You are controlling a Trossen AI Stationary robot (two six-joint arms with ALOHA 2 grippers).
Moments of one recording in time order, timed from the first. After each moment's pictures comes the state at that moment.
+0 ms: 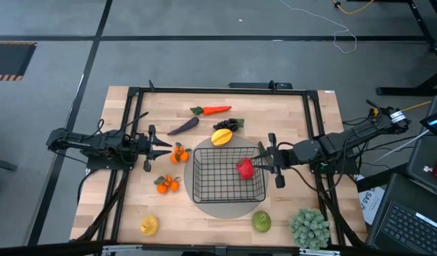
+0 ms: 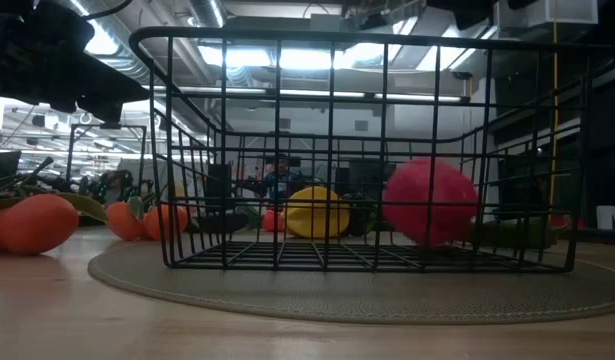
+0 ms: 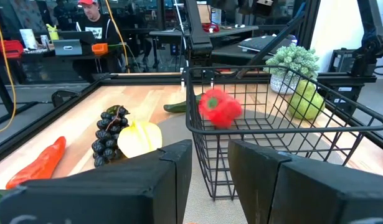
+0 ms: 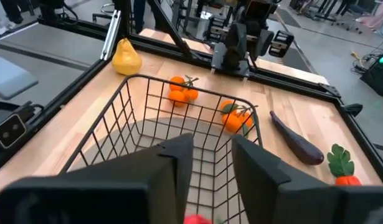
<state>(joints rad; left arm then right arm) -0.12 0.02 0.01 0.04 -0.17 0.01 0.37 1.01 0.70 -0.01 0.27 -0.11</state>
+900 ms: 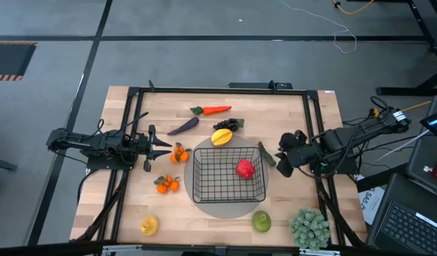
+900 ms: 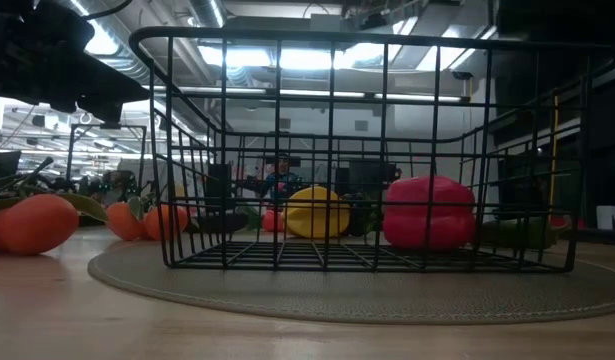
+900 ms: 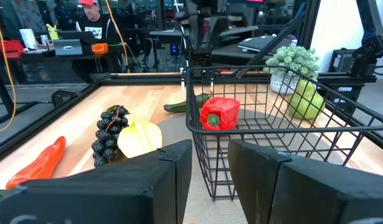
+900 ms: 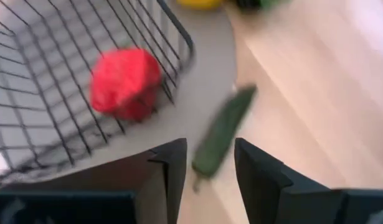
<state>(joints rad) -0.12 0.02 0.01 0.04 -0.17 0.01 0.37 1.00 0.84 -0.97 0.40 0.86</state>
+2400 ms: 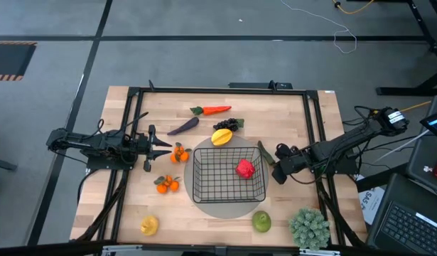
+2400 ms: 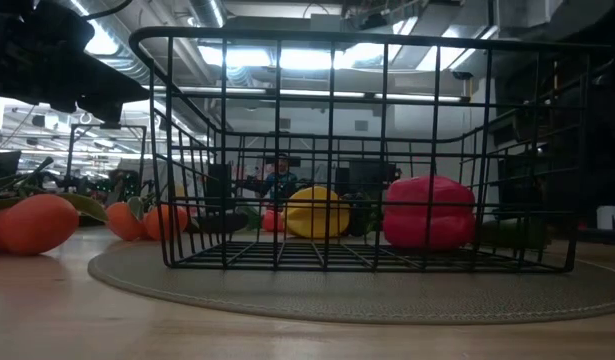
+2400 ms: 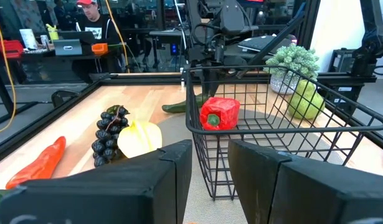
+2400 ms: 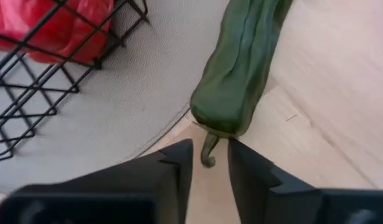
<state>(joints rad) -0.12 0.02 0.01 0.04 -0.17 0.01 0.37 1.07 0.39 -0.45 0.27 1.04</state>
